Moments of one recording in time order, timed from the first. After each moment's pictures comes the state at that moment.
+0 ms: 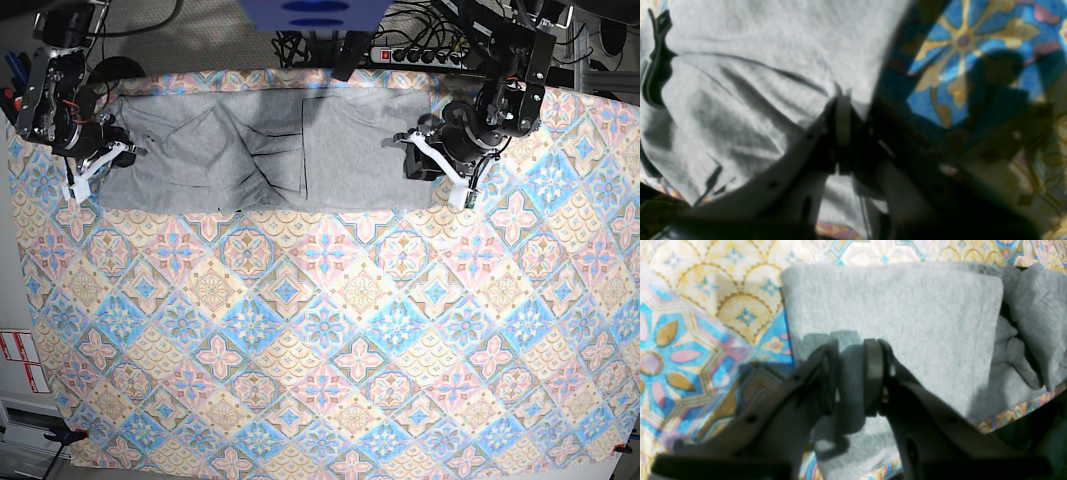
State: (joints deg) left arm 19.1 -20.7 7.0 97.1 -37.8 -5.4 39.1; right arm -11.7 22.2 23.5 71.1 38.3 26.3 -55.0
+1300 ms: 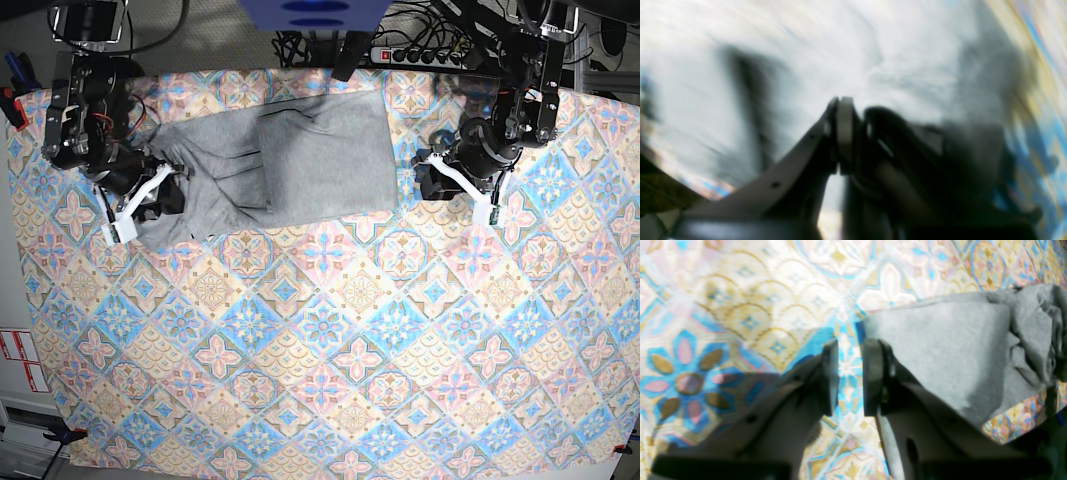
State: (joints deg) left arm 17.7 -20.7 2.1 97.4 -42.1 -5.3 39.1; right arm -13.8 17.7 14.0 93.2 38.9 26.6 -51.0
